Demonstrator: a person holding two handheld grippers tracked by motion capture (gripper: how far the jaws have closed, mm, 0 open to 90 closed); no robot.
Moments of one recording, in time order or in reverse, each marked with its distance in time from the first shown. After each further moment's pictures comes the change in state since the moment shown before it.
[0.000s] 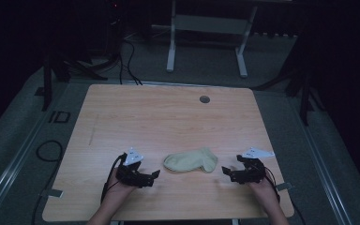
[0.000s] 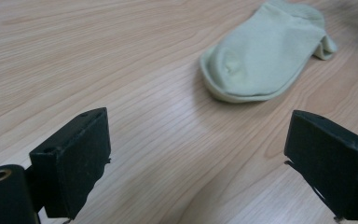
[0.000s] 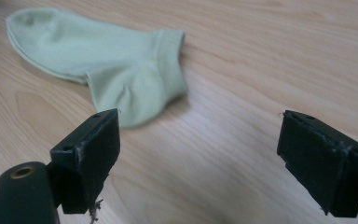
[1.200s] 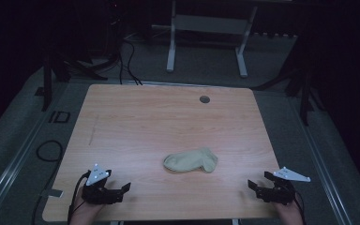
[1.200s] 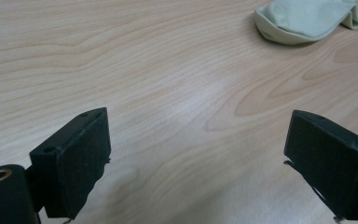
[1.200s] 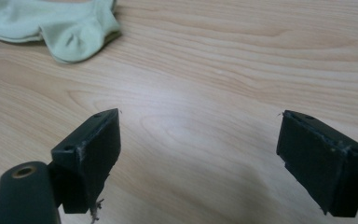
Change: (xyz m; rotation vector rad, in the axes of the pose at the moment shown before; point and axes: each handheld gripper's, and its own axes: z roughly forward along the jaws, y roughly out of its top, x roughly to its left) left arm 0.031 -0.065 -0.072 -0.039 0.073 -0.085; right arm -0.021 -0.068 -0.068 -0.062 -0.135 0.149
